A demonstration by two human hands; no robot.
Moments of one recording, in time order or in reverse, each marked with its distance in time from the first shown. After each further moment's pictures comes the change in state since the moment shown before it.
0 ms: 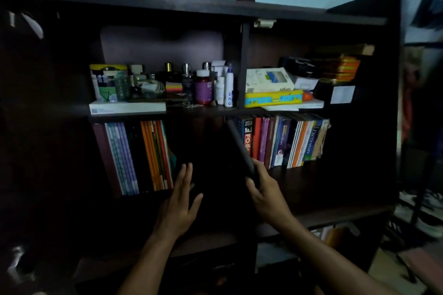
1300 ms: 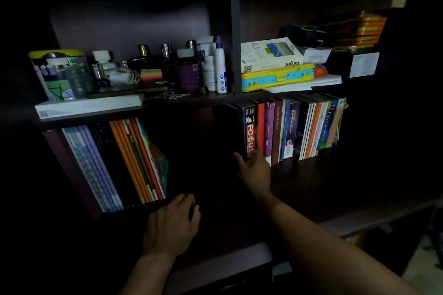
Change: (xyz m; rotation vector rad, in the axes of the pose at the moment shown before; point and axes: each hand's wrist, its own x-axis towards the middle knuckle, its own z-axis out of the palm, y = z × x) left_hand 0.016 -0.024 0.021 0.579 -0.184 -0.089; right_hand 0.120 0.112 0.079 0.075 0.272 0.347
